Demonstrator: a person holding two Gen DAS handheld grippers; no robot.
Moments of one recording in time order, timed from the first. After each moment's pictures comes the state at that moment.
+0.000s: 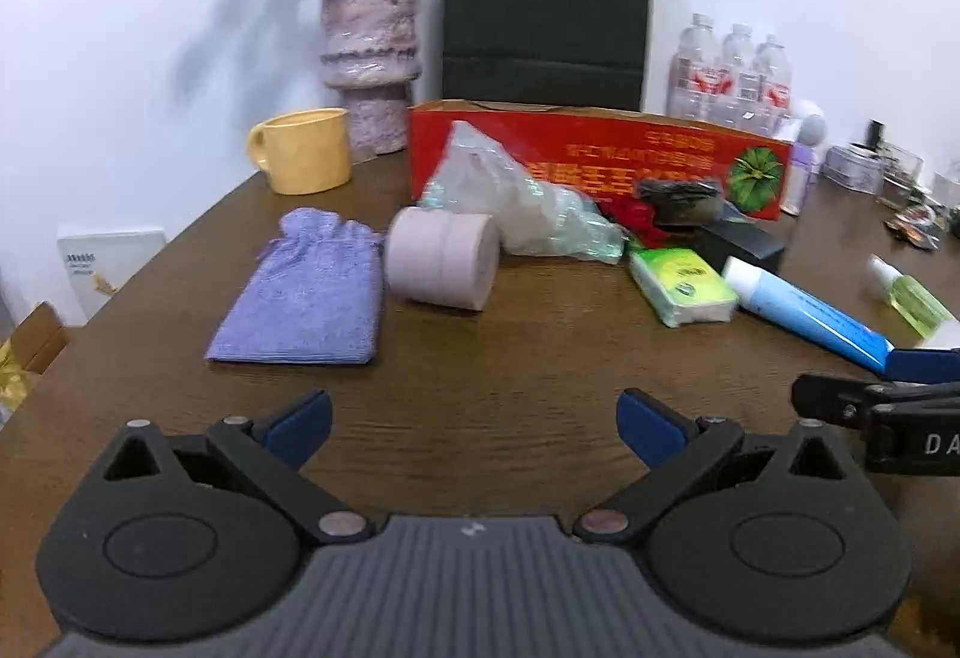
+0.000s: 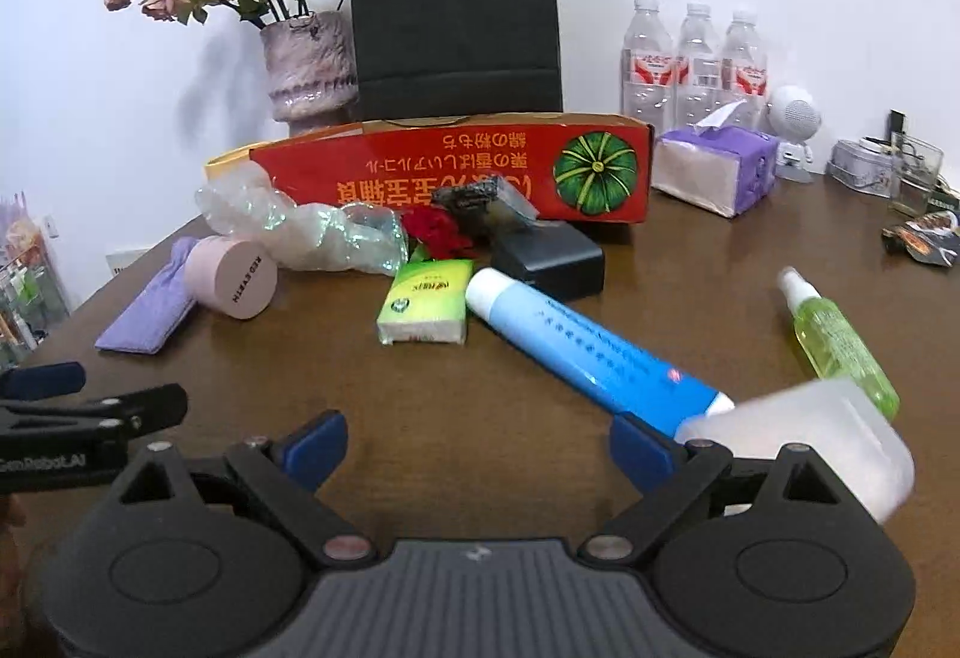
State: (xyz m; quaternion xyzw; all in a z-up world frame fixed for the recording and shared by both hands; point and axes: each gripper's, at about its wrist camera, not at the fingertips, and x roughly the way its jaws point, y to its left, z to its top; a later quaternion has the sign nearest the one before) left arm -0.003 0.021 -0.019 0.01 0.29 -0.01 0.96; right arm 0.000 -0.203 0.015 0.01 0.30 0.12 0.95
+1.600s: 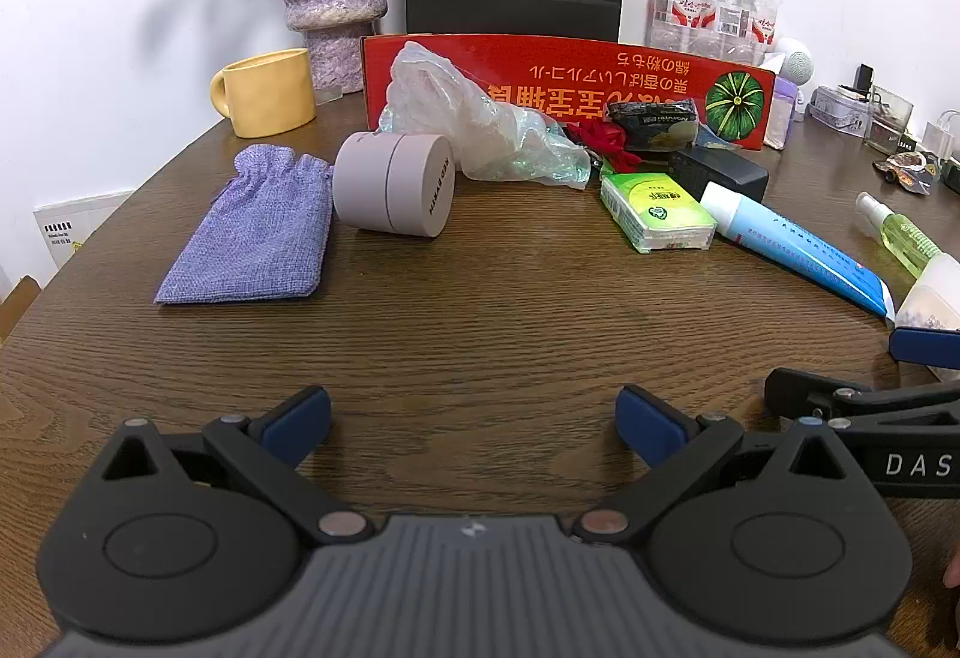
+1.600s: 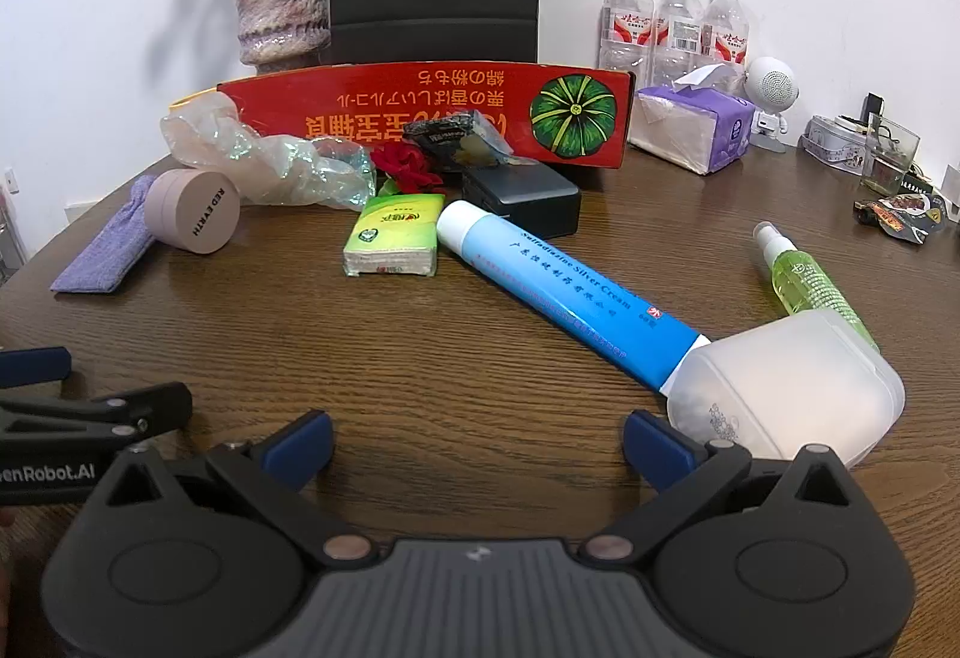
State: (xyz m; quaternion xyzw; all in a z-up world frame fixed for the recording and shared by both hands) left arm -0.002 0.011 -0.034 0.02 0.34 -0.01 0.94; right arm -0.002 -0.196 -0.001 -0.02 0.34 0.08 0.94
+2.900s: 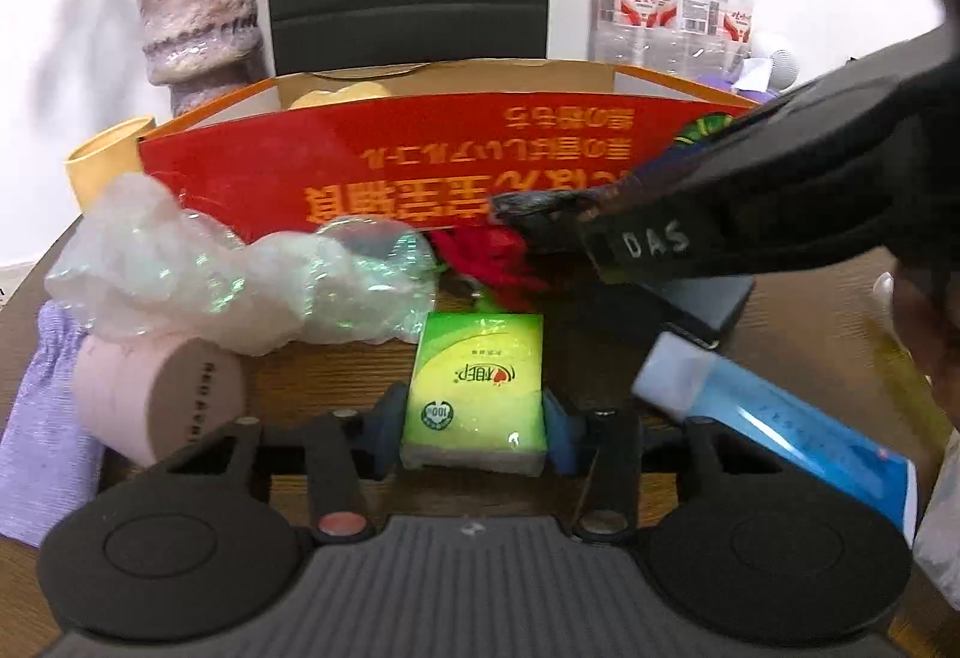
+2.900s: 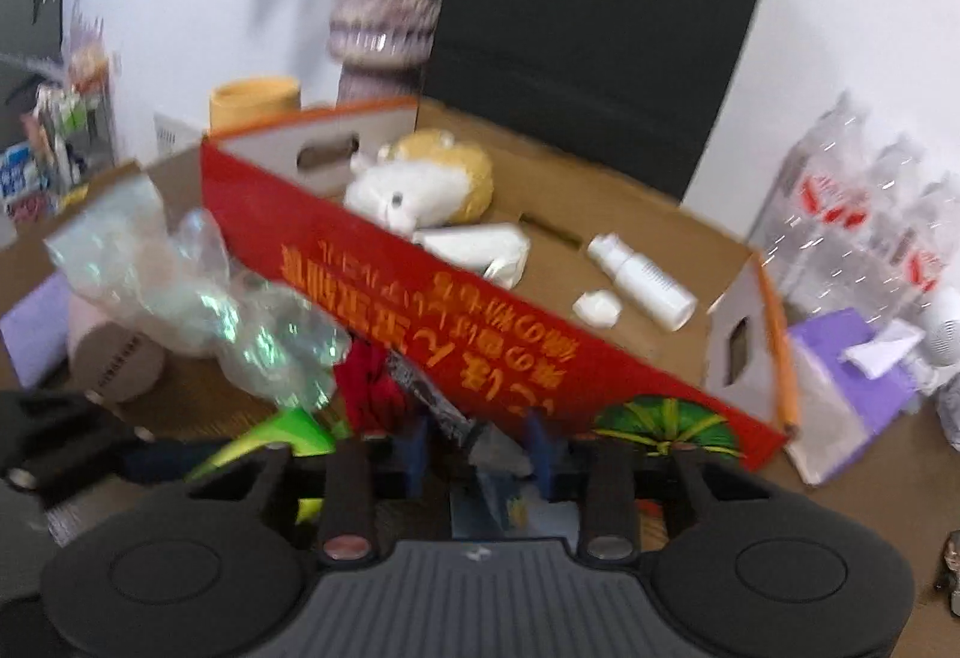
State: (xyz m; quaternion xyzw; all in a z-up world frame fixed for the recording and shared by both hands) left arm 0.126 -0.058 -0.023 0.04 0.35 -0.05 0.94; right arm 0.197 -0.167 0.055 -0.18 0.34 0.22 0.90
